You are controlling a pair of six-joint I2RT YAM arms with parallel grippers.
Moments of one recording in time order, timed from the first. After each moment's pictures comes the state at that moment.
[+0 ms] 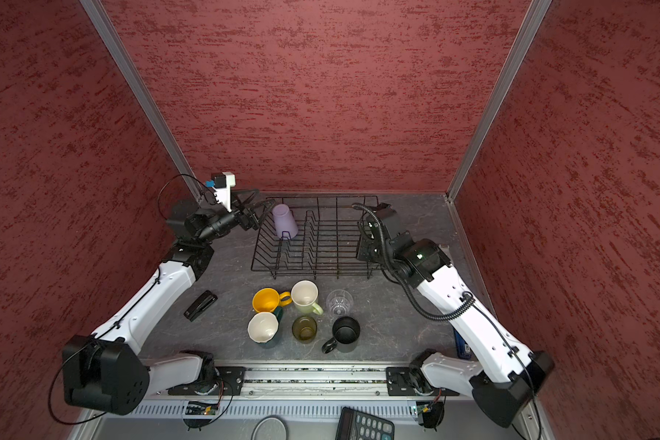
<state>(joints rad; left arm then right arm) -0.18 1.24 0.95 0.39 0.71 -0.28 0.56 1.23 1.35 -0.87 0.03 0.63</state>
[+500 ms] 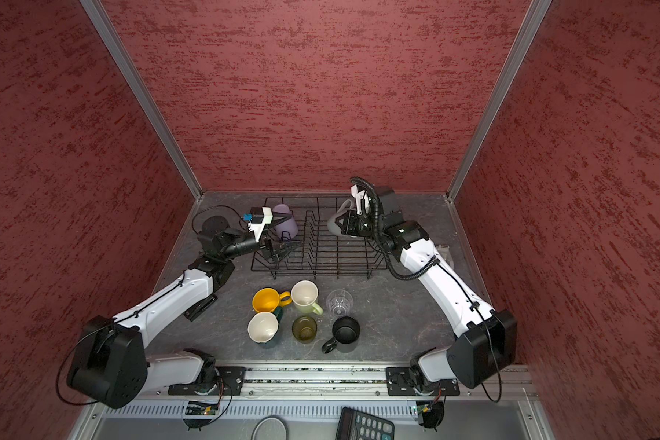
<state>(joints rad) -0.32 1.31 0.80 0.57 0.90 0.03 0.43 1.42 1.37 -0.47 -0.44 0.54</state>
